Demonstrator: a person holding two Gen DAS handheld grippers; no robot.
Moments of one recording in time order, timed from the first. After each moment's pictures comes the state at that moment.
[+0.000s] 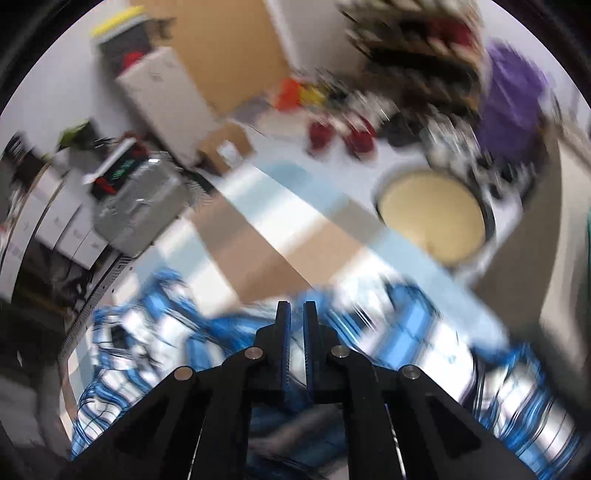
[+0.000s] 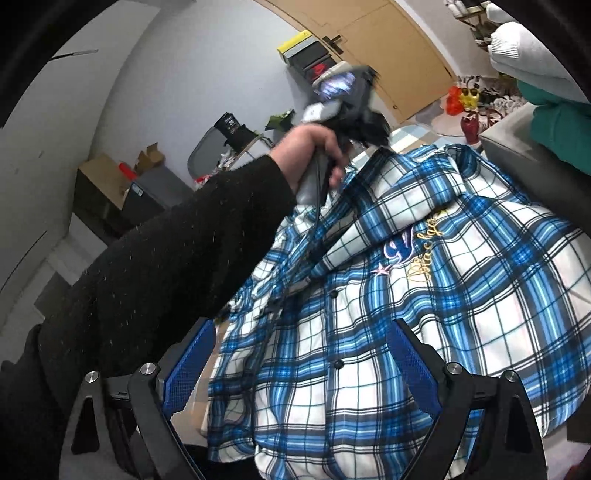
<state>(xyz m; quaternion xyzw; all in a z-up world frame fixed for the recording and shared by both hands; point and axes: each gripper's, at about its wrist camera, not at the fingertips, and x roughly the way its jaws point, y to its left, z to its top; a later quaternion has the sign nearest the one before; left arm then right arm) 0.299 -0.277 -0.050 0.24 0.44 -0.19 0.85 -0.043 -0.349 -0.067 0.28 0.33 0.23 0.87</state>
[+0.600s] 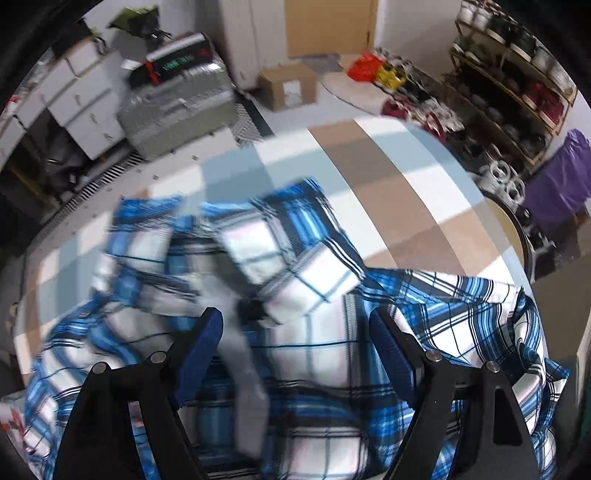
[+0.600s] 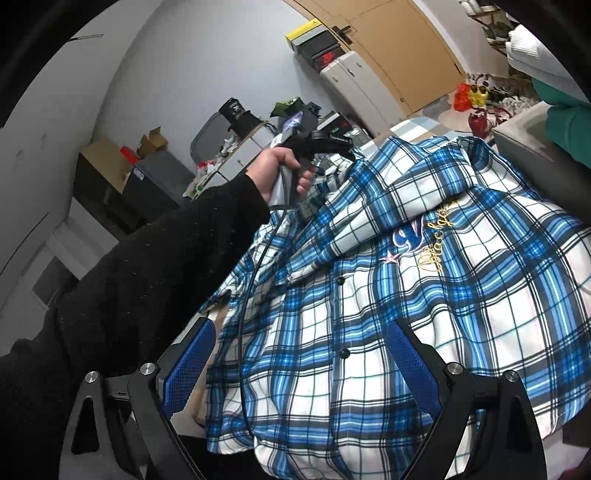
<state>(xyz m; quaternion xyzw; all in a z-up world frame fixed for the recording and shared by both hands) 0.370 -0.182 -0.102 0.10 0.56 -0.13 0.81 -0.039 -0.341 -0.068 0.27 0.34 0.23 0.87</state>
